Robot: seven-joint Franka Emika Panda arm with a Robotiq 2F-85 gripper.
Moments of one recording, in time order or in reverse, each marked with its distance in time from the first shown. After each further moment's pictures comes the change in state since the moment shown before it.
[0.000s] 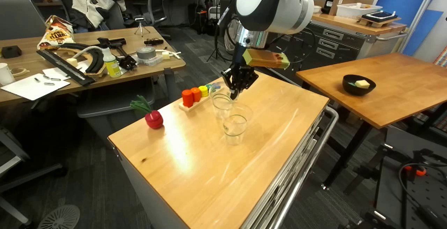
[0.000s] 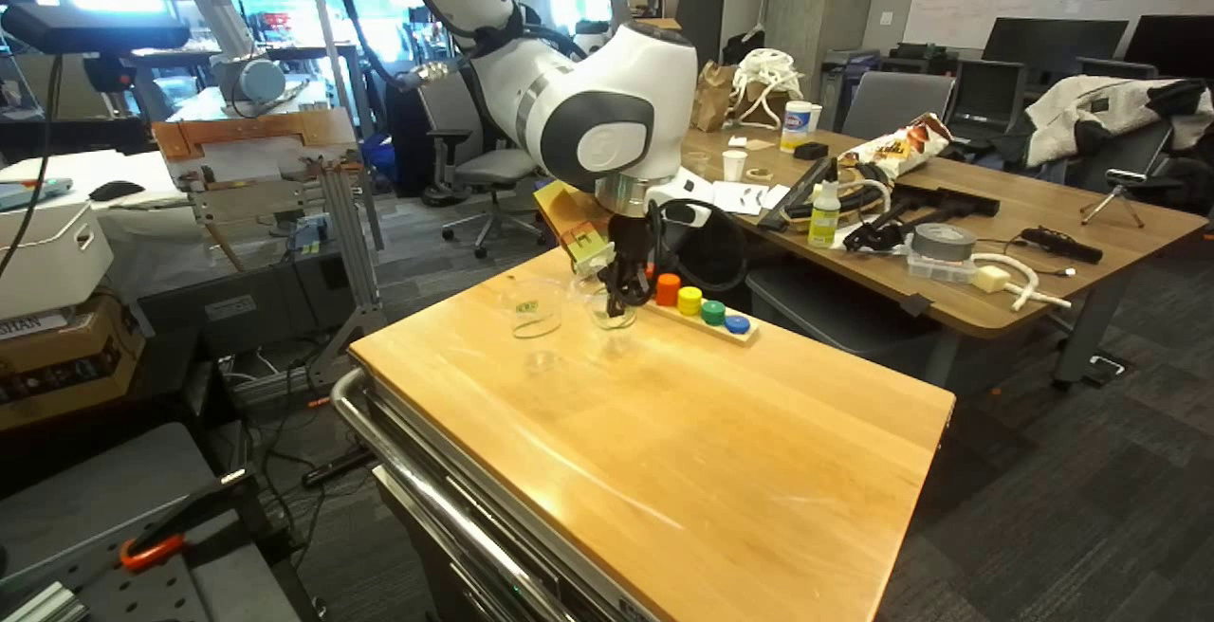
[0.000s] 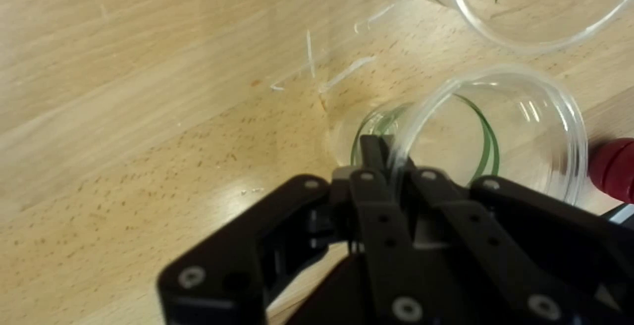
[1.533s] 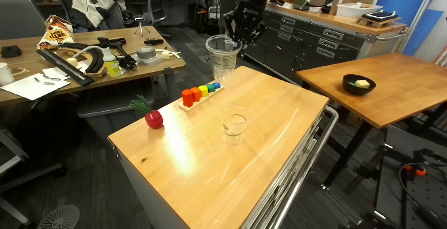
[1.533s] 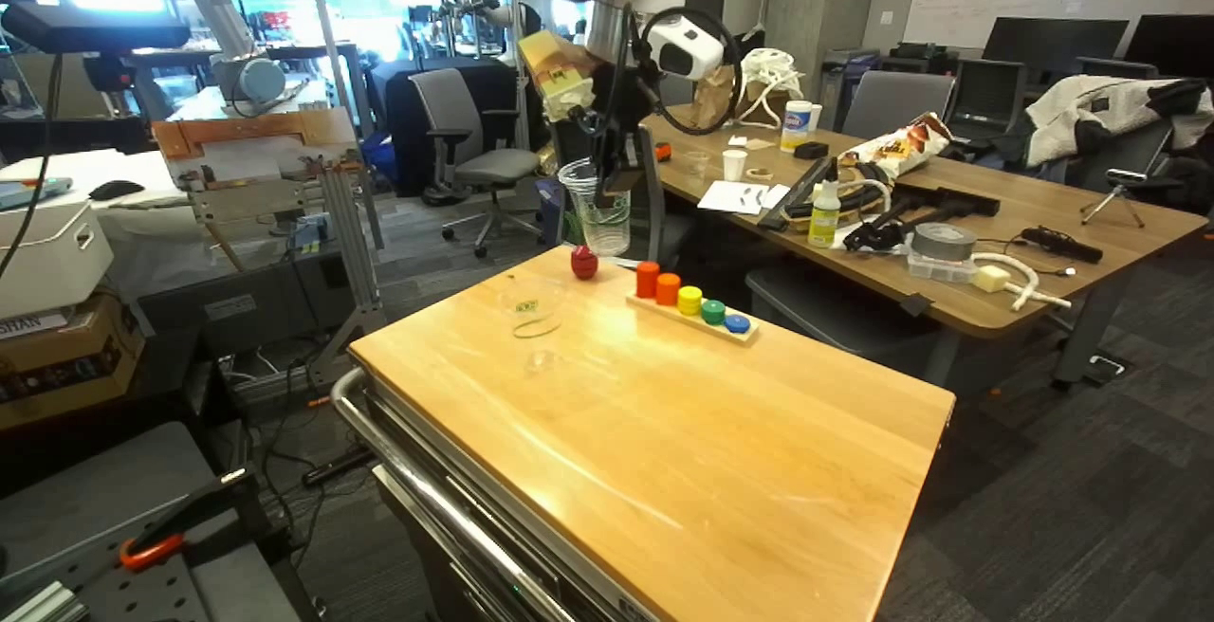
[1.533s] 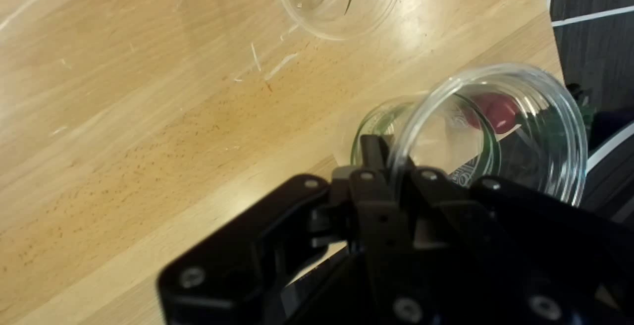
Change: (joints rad) arm 0.024 -0.279 -0.034 0.006 0.007 -0.291 0.169
